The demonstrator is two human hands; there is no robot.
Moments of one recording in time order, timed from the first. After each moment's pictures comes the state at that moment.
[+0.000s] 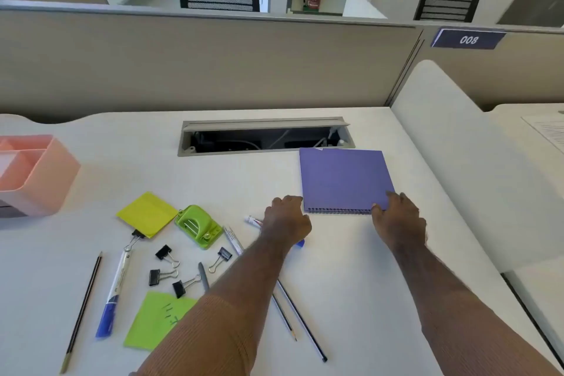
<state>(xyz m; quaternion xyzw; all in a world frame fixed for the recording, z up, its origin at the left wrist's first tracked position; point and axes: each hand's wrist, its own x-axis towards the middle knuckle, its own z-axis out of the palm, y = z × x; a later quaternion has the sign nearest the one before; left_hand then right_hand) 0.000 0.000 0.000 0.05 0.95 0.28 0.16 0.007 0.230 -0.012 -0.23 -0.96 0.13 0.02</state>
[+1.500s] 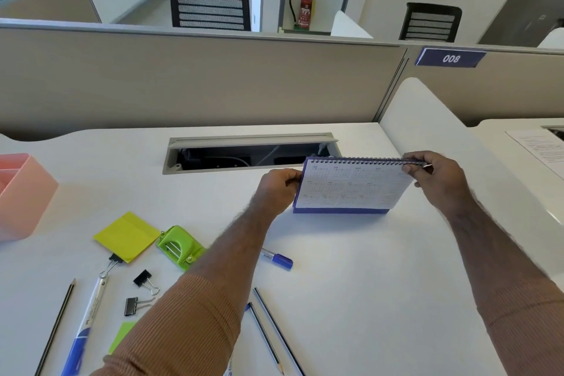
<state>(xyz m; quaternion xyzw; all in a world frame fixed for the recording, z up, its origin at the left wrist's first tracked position) -0.073 0.009 0.035 0.04 0.86 0.51 0.08 -0.051 0.307 0.092 -0.11 -0.90 0.40 0.15</state>
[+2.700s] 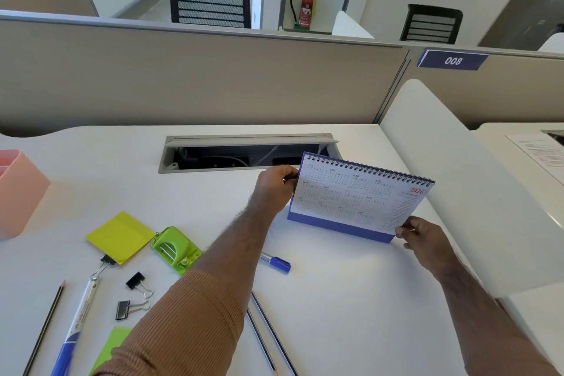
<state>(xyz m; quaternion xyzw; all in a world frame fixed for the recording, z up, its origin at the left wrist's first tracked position) -0.083 0.008 0.025 0.03 0.86 0.51 0.05 0.002 0.321 -0.010 -0.20 -0.85 0.48 0.00</state>
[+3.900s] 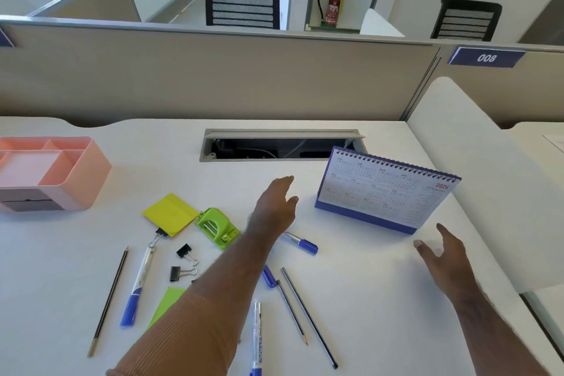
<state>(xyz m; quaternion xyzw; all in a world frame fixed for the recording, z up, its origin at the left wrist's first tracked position) -0.018 -0.050 0.005 -0.01 0.91 0.41 0.02 0.060 0.290 -0.021 -0.25 -0.89 0.37 0.06</state>
